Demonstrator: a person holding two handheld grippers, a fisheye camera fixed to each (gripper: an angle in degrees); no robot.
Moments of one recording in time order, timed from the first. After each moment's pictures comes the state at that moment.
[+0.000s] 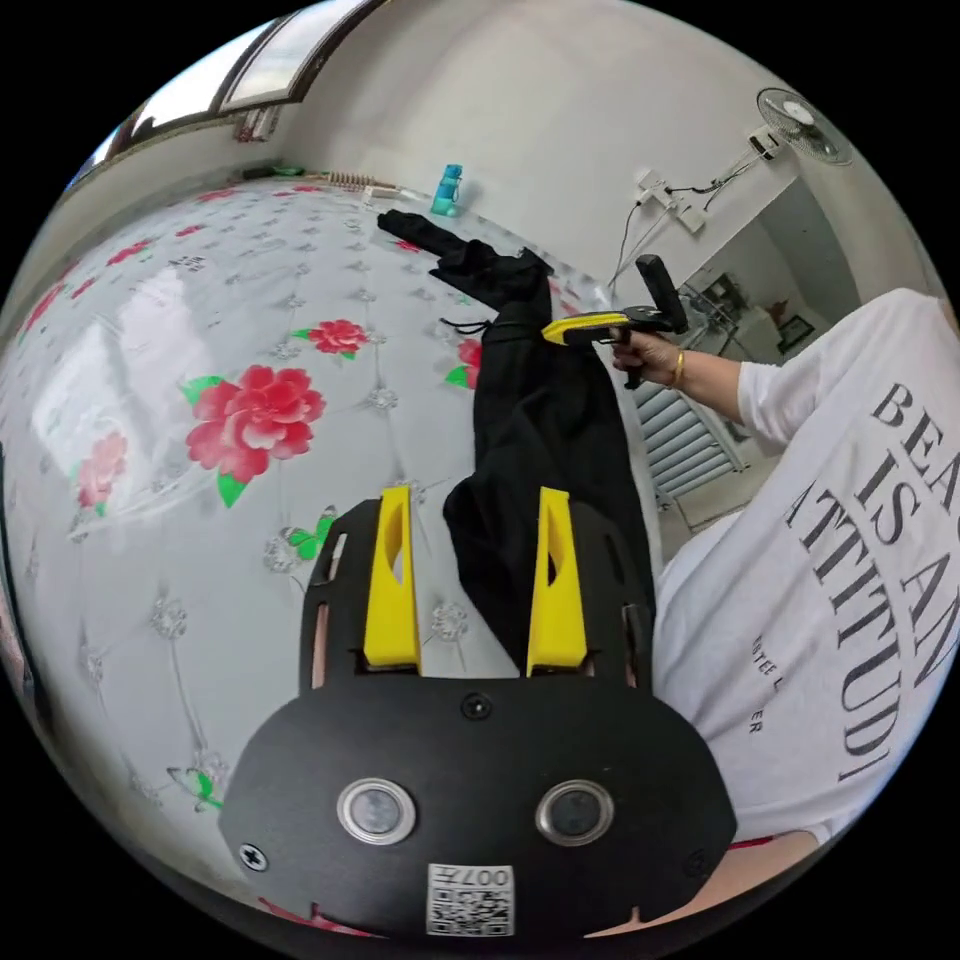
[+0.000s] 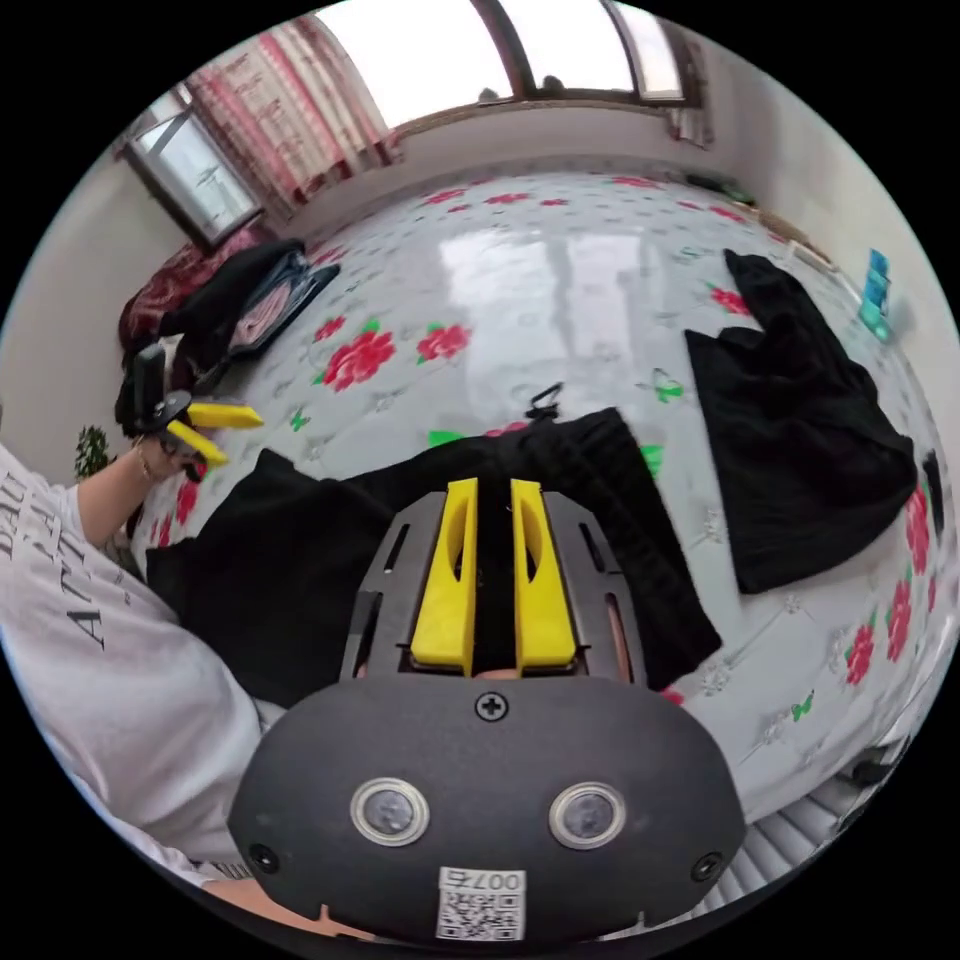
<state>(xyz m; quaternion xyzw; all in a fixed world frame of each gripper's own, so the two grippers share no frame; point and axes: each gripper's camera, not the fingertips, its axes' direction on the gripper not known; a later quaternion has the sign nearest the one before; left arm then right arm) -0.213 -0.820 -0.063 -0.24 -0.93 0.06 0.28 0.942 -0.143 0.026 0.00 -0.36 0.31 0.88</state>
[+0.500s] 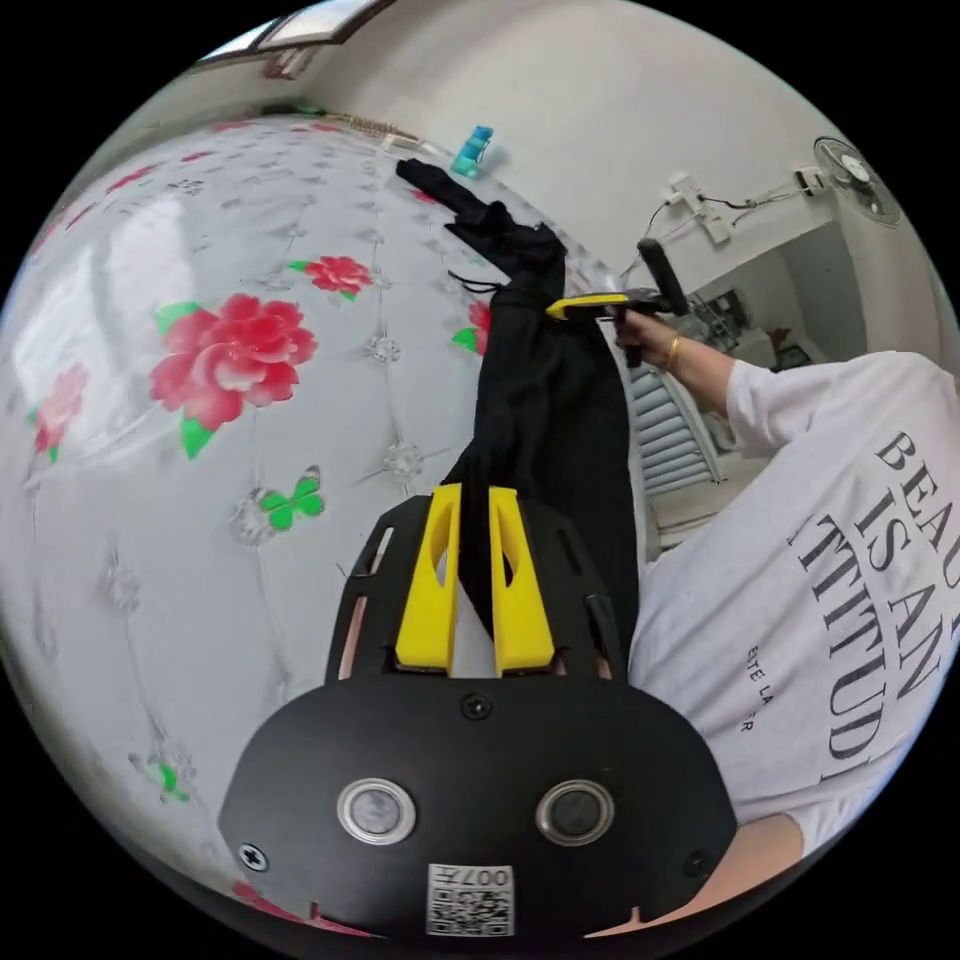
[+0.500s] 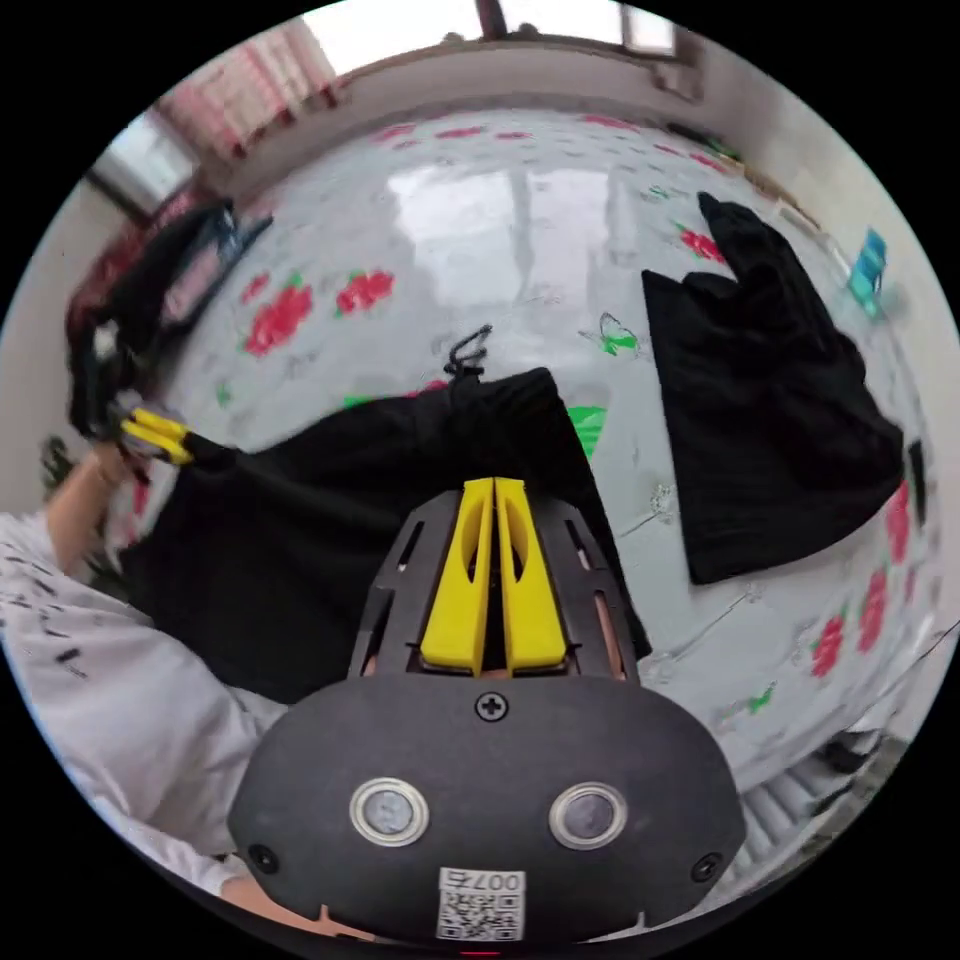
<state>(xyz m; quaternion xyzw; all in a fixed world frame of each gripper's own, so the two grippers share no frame) -0.207 -0.850 -0.108 -0.20 -0.93 0.00 0.31 0.993 -0.115 0.061 -0.04 -0.40 0.32 0.86</state>
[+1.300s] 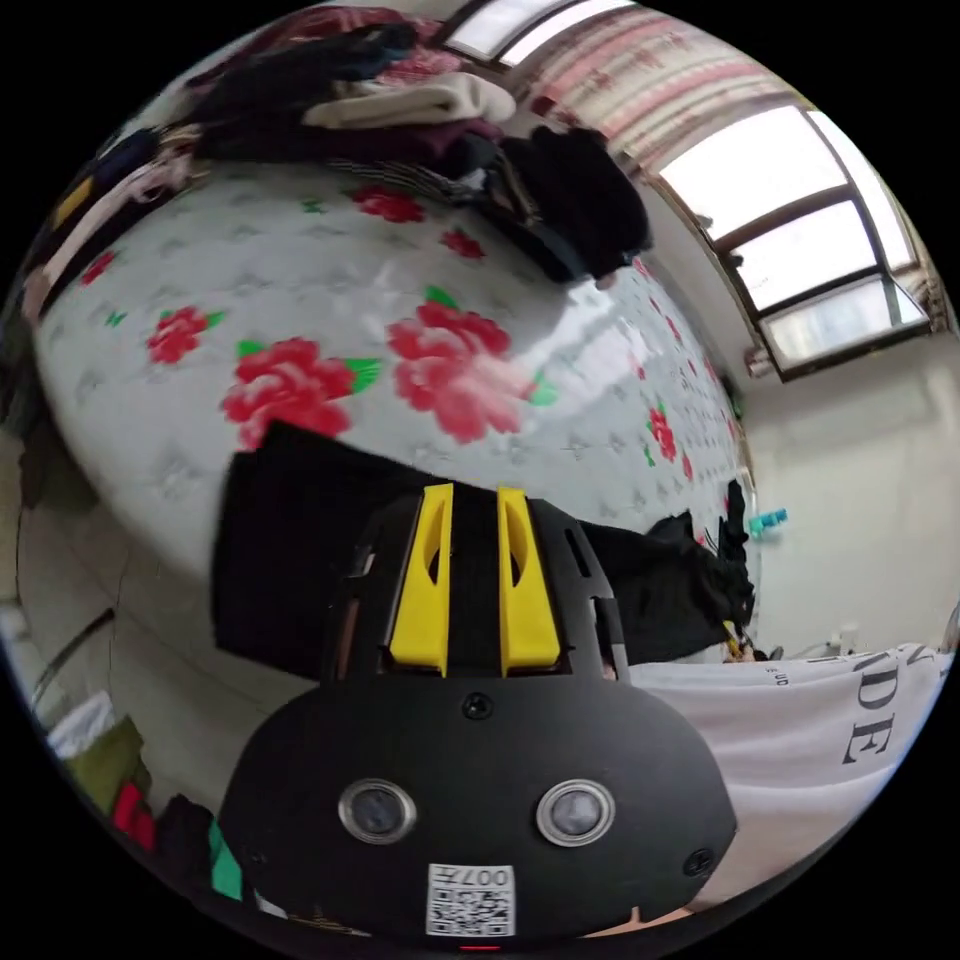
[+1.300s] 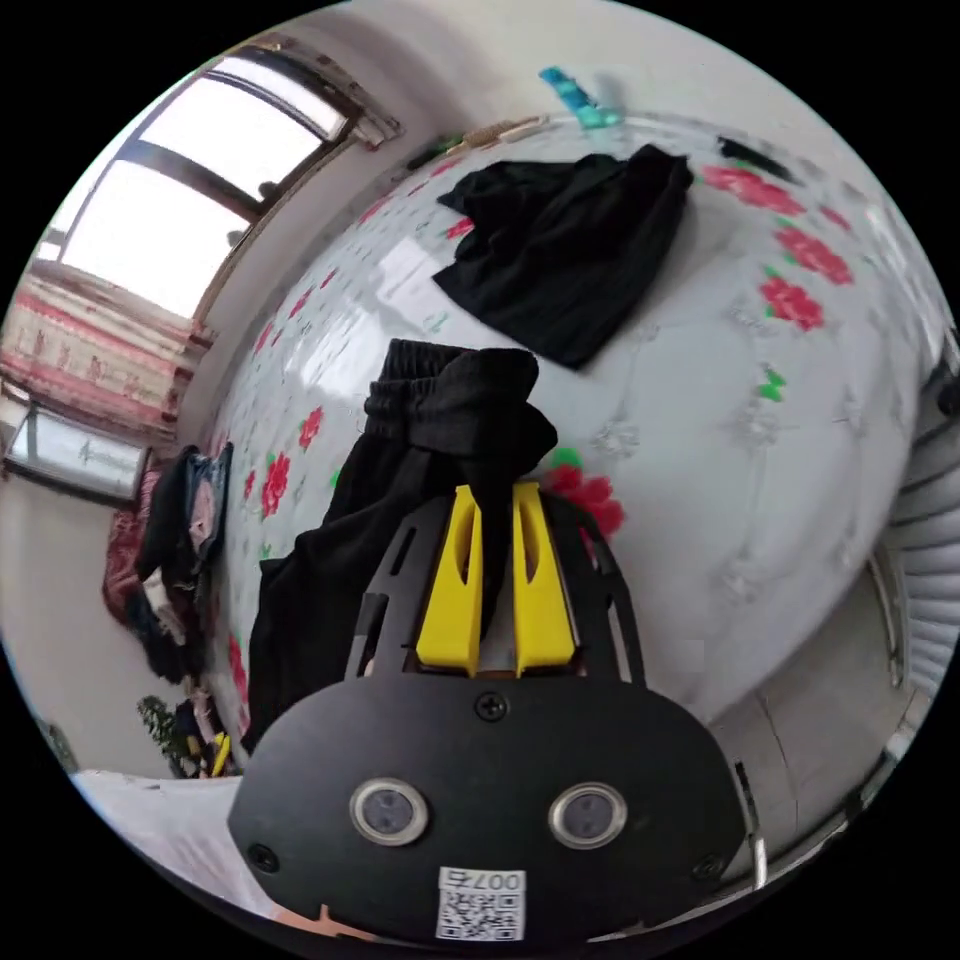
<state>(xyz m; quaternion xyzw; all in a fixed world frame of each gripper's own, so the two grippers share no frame) -0.125 -0.445 0.011 0.48 -0.86 0.16 0.09 0.990 0.048 0.027 -0.07 -0.31 0.63 0.71</state>
